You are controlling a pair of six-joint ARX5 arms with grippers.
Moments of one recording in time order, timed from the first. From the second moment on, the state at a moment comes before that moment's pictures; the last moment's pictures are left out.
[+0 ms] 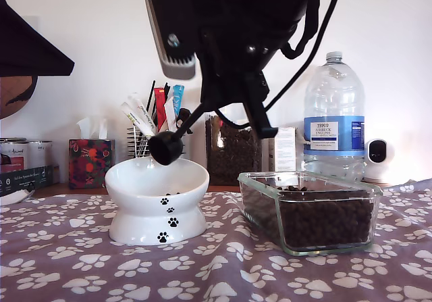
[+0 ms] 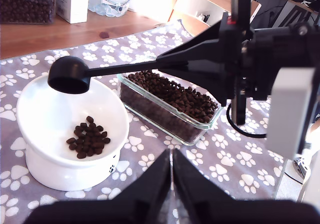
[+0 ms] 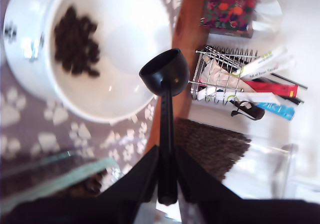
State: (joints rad) left arm -0.33 0.70 0.37 -0.03 0.62 -0.15; right arm 0.94 1.51 0.86 0.16 0.47 -1.39
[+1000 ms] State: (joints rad) left arm -0.33 0.81 0.37 0.08 0.53 -0.03; right arm 0.82 1.25 0.86 -0.36 0.32 0.08
